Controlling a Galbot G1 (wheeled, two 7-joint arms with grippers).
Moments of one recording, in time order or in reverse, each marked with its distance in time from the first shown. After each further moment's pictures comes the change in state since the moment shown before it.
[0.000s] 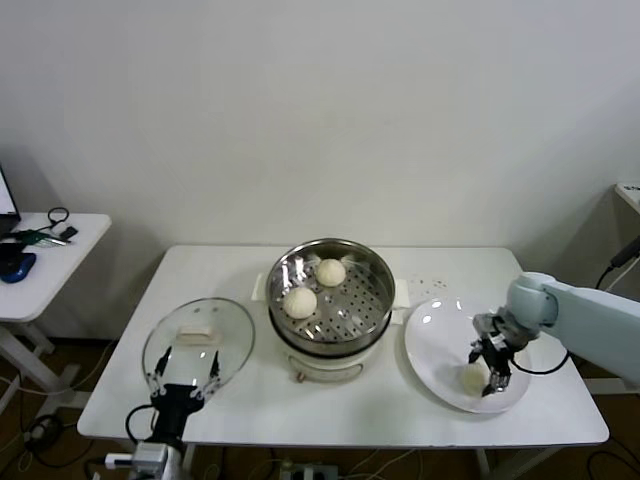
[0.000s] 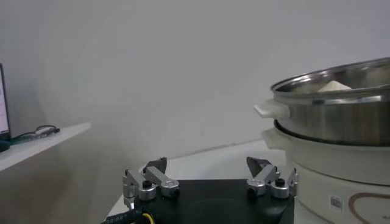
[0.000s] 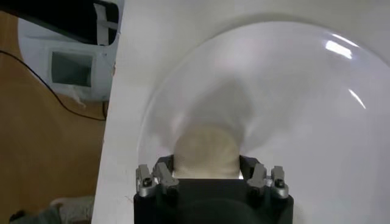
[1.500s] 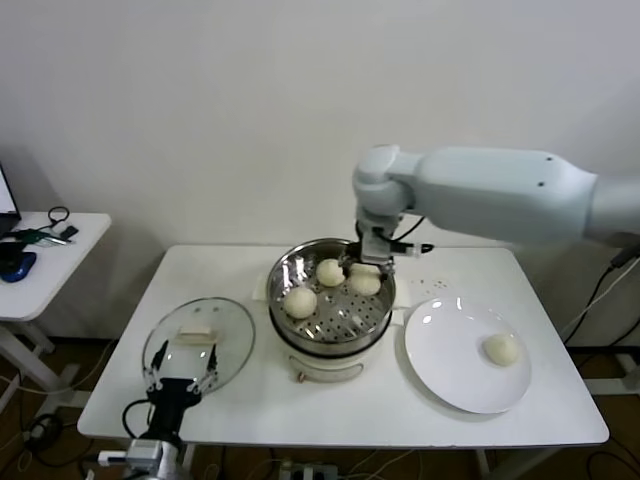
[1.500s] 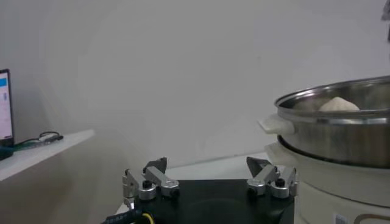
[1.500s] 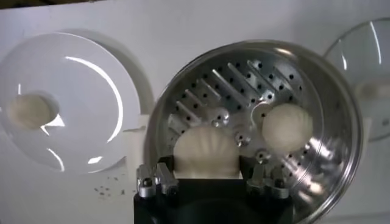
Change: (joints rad) left arm -0.003 0.007 -0.010 -0.022 -0.035 -0.003 0.001; right arm 0.513 0.614 -0.180 0.096 -0.234 0.601 -0.060
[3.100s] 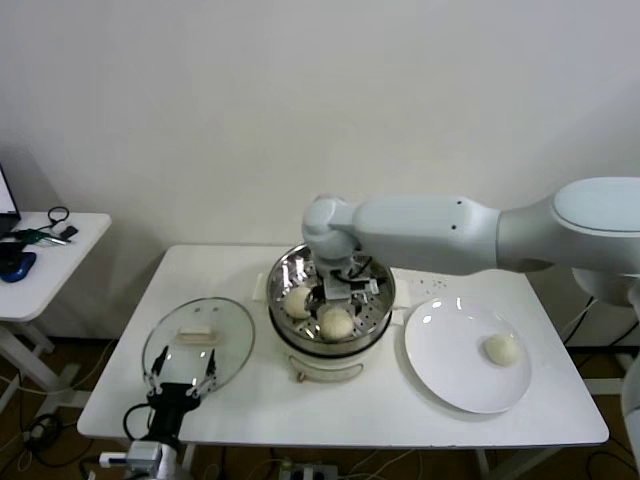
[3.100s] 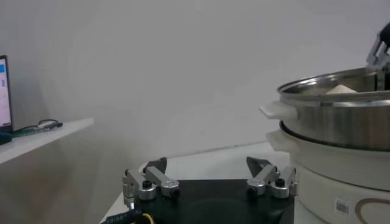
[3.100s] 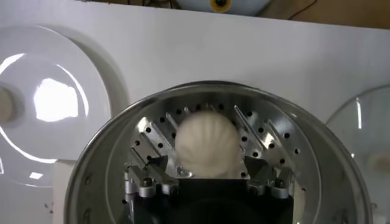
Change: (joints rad) left arm -0.007 0.011 -0.001 0.040 -0.017 -0.008 0.001; right arm -0.097 0.075 0.021 -0.078 -0.036 0.056 -0.015
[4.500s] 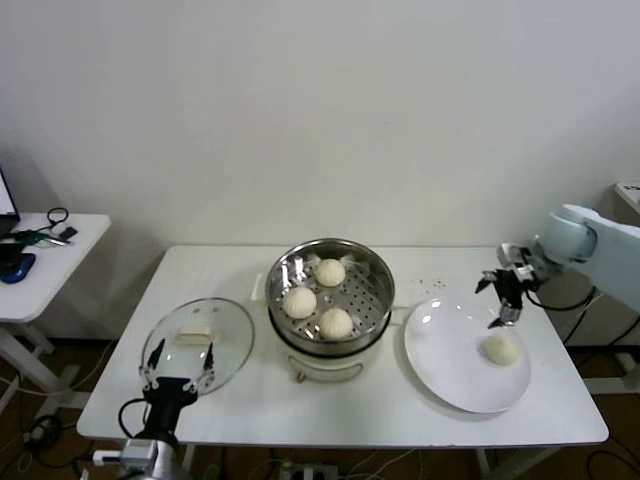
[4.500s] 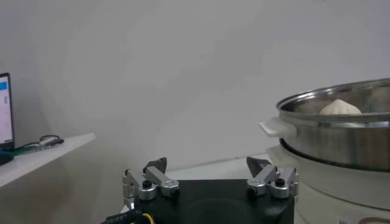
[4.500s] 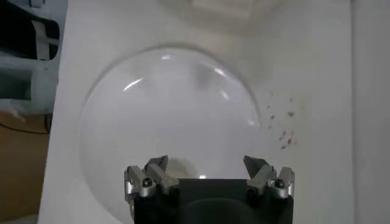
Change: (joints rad) left arm 0.011 0.004 -0.007 -0.052 0.007 0.011 -0.002; right arm -0.304 -0.753 0.232 -0.098 0.345 -0.648 0.081
